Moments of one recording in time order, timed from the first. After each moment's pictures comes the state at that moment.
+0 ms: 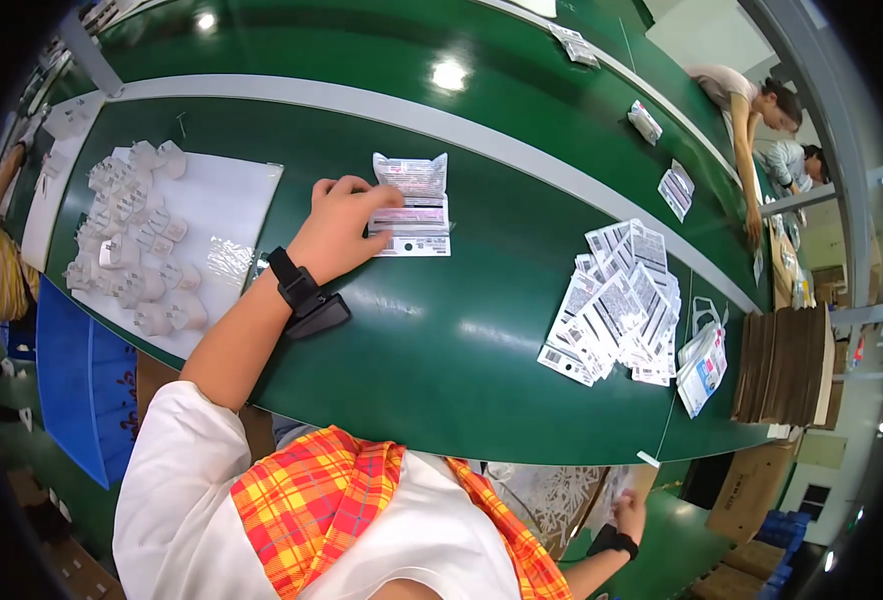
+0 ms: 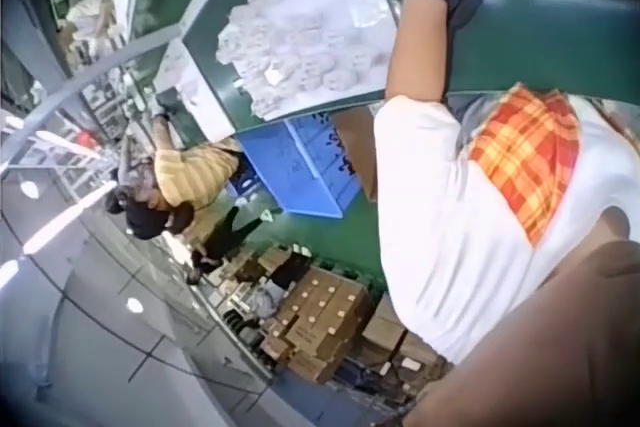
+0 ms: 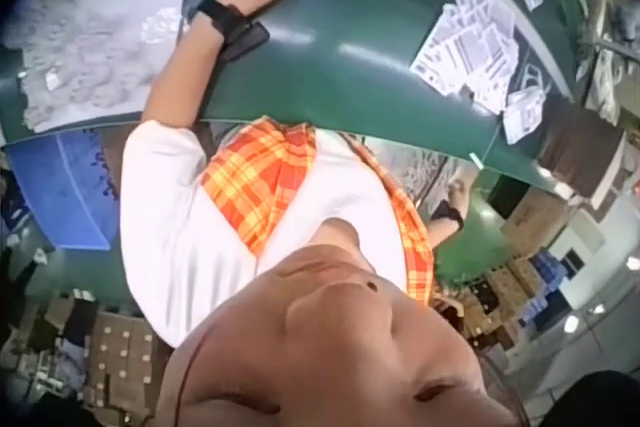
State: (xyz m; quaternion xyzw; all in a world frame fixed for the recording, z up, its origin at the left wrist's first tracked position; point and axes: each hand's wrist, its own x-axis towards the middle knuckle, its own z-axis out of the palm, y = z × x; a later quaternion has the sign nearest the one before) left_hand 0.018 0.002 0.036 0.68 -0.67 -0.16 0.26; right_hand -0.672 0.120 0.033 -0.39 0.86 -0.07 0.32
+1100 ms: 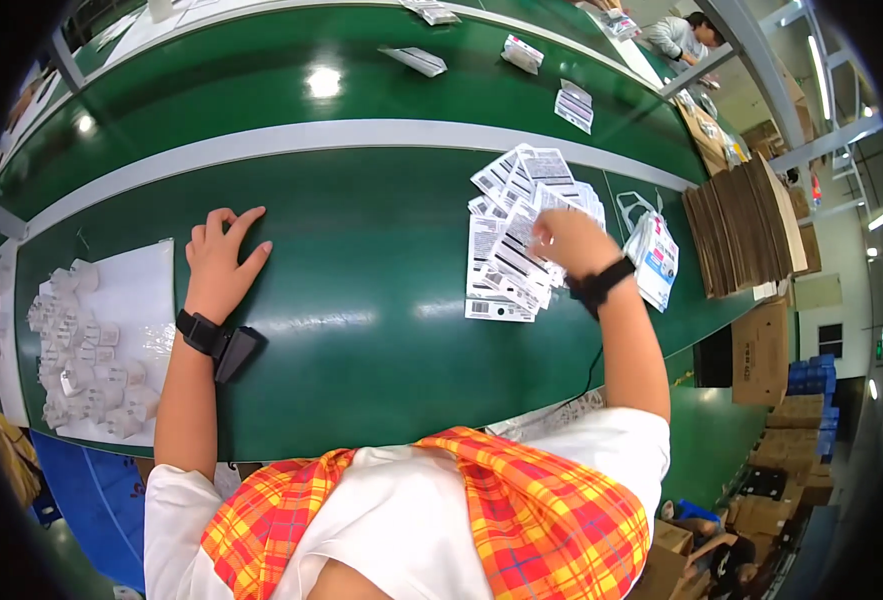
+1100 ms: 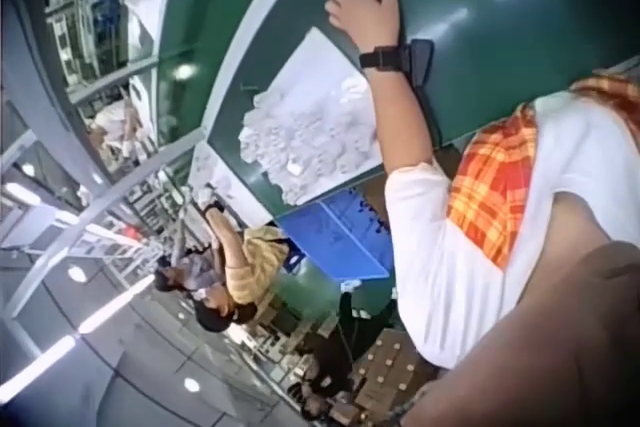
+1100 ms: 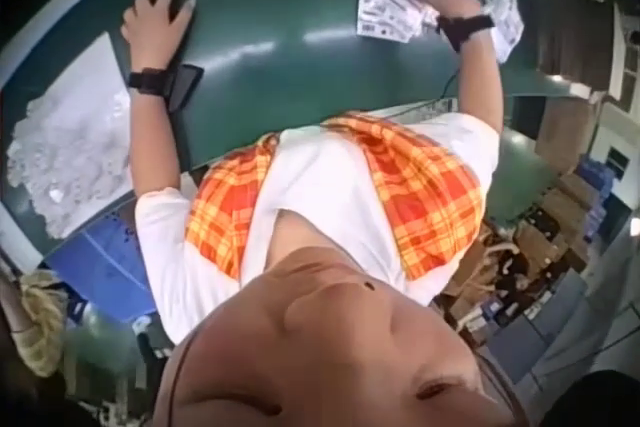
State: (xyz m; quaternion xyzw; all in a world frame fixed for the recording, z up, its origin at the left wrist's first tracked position) left_hand 0.029 0.000 0.029 0.73 -0.65 -0.02 0.21; right_hand -0.393 -0.144 0.108 -0.84 0.51 0.05 0.16
